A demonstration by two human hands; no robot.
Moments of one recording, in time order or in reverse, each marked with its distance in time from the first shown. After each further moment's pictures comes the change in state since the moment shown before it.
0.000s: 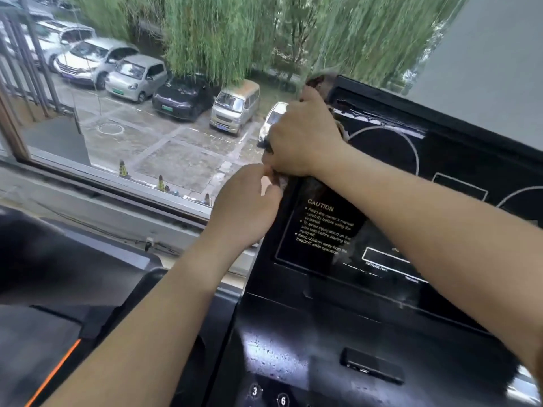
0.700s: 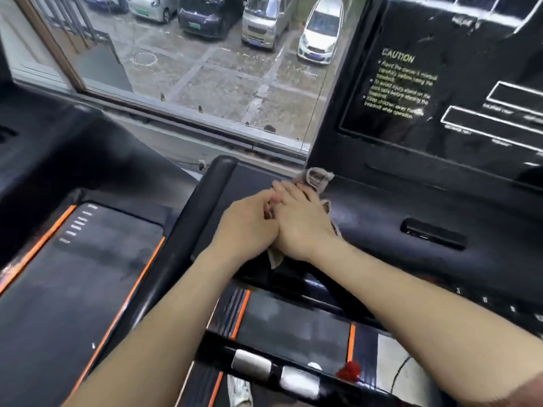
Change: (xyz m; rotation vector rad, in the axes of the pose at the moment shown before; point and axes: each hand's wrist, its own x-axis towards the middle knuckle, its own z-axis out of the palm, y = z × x) left_hand -0.174 -0.127 -0.008 0.258 -0.318 -0.249; right_hand -0.176 -0.259 0.032 0.836 -0.387 0.005
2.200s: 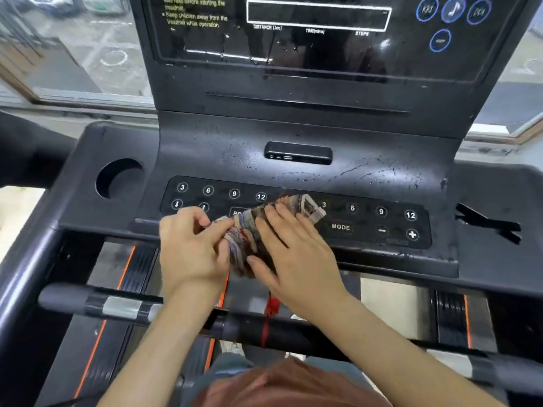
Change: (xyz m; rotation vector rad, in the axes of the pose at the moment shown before) left_hand -0.119 0.087 0.153 0.334 0.414 0.181; right_hand -0.246 0.095 0.078 0.210 0.327 0.170
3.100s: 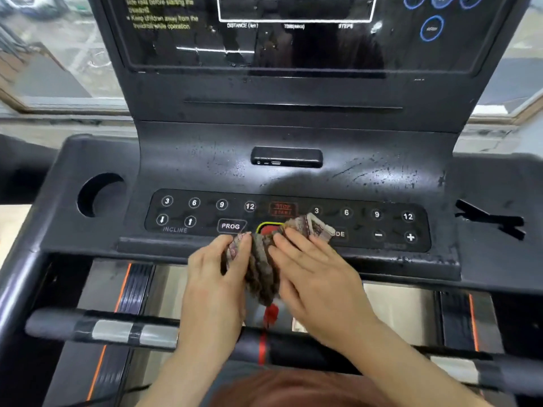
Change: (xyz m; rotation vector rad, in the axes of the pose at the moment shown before) left_hand -0.028 0.027 0.009 0.080 -0.272 0.096; right_hand -0.025 0.026 -0.007 0.101 0.090 -0.031
